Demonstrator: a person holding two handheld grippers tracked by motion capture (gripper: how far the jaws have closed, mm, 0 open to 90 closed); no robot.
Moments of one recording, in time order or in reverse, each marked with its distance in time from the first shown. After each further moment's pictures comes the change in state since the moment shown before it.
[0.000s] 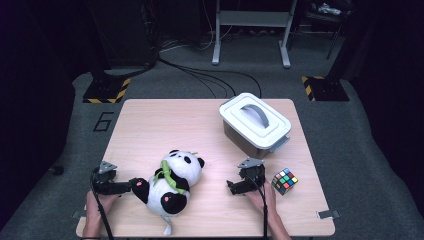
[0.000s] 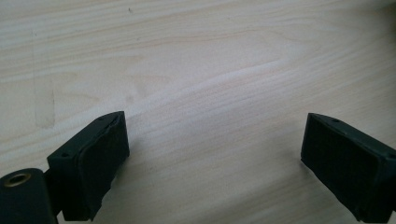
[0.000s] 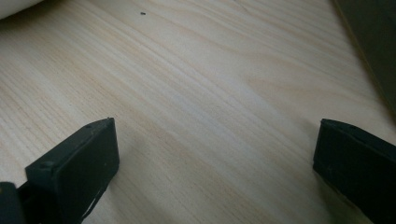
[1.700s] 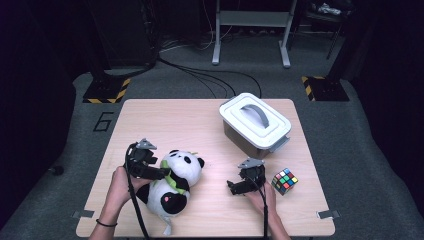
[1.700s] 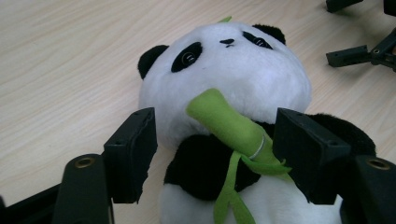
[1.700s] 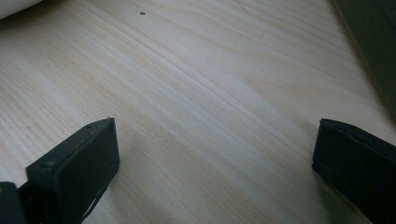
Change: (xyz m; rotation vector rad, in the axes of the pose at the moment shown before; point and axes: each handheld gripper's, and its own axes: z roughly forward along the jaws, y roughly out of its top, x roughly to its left) left arm -0.134 0.115 -0.037 0.158 -0.232 0.233; right arm 0.000 -0.001 0.000 -0.005 -0.005 -0.003
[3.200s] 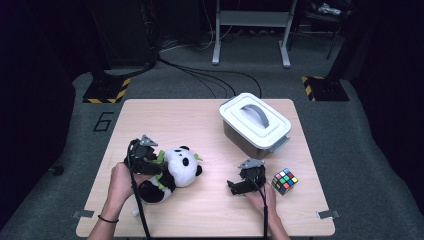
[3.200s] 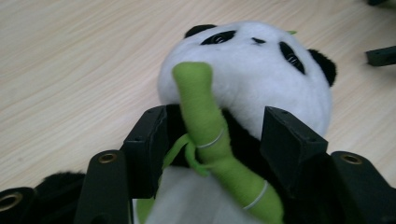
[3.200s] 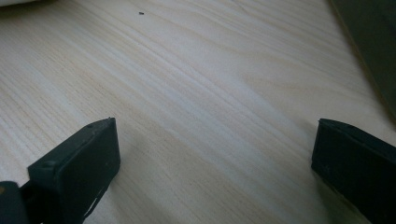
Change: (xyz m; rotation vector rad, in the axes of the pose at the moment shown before) left arm 0.003 0.008 -0.001 0.028 0.140 0.032; right arm 0.001 0.000 -0.001 -0.001 -0.003 0.013
